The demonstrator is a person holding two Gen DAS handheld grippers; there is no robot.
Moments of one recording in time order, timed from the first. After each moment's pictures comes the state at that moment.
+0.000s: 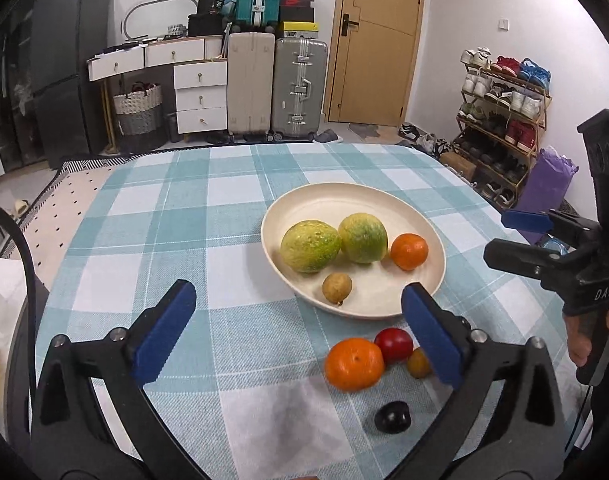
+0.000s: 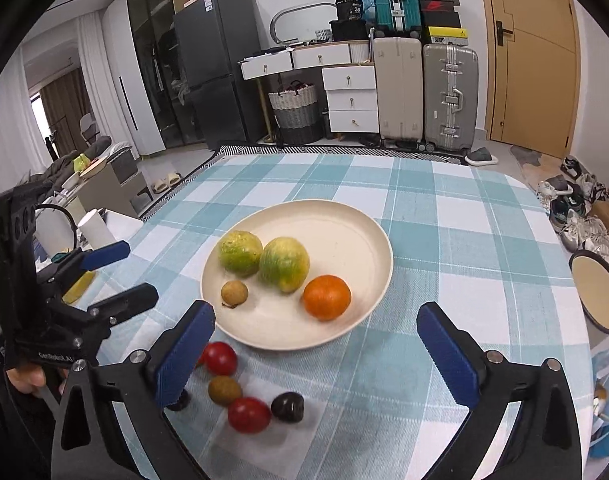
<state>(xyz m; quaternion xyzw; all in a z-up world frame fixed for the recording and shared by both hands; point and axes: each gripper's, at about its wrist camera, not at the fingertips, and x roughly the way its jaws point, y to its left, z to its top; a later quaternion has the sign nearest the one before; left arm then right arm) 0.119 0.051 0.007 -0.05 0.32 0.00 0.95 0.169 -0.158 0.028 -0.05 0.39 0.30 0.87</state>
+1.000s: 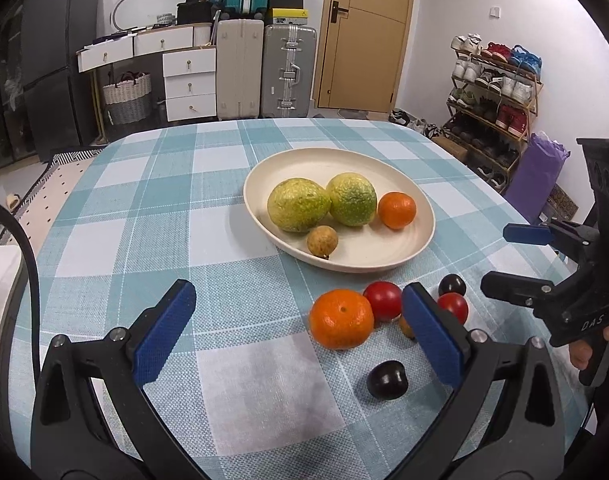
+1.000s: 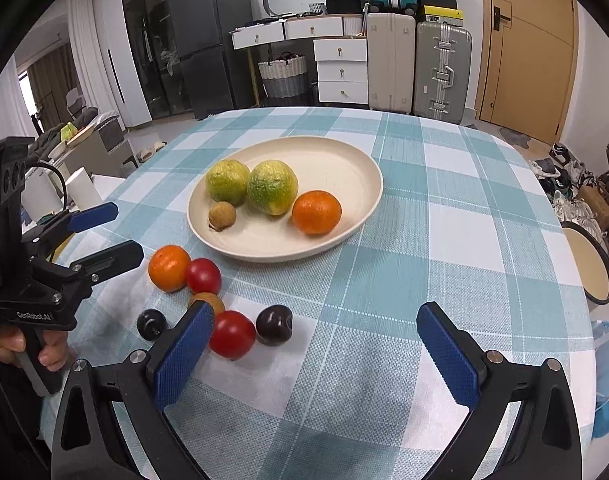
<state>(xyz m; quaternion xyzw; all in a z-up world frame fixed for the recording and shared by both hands) 0.105 0.038 -0.022 -0.05 0.34 -0.02 0.94 0.139 -0.170 -0.011 -0.08 0.43 0.28 0.86</state>
